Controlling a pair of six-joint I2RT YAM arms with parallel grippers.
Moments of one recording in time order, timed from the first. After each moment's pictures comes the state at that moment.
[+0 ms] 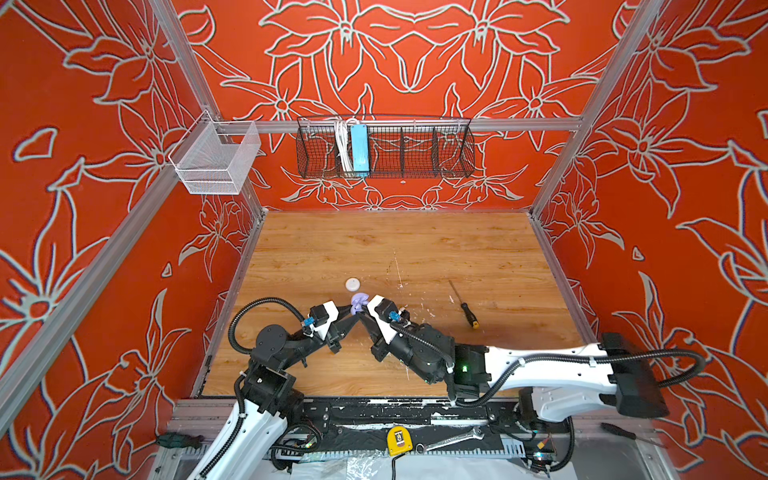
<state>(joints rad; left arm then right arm) -0.33 0.35 0.28 0.20 0.63 0.08 1.41 1.33 0.91 0.38 0.57 0.04</state>
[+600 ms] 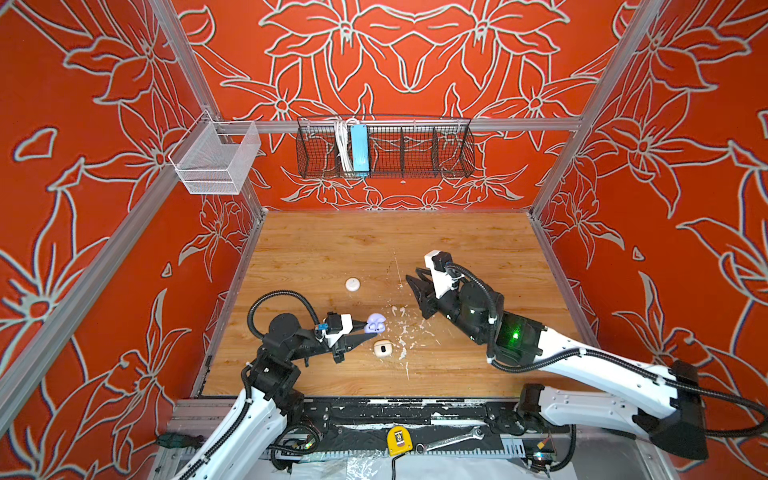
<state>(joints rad) -0.37 0.50 0.30 0.17 0.95 0.20 1.05 1.07 0.87 0.03 0.32 0.17</state>
